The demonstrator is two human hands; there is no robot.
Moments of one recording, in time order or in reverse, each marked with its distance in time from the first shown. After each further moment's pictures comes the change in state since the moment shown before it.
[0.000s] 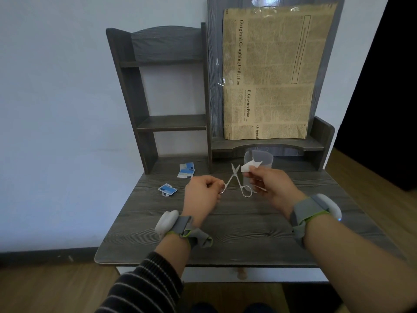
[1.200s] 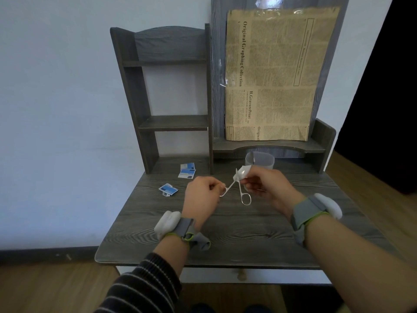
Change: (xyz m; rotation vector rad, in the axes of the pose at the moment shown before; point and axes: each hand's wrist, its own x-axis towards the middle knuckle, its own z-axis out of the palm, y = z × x) left_hand -0.003 0.003 -0.004 0.185 -0.023 0.060; right_hand -0.007 -0.004 0.008 -0.139 -0.071 -0.010
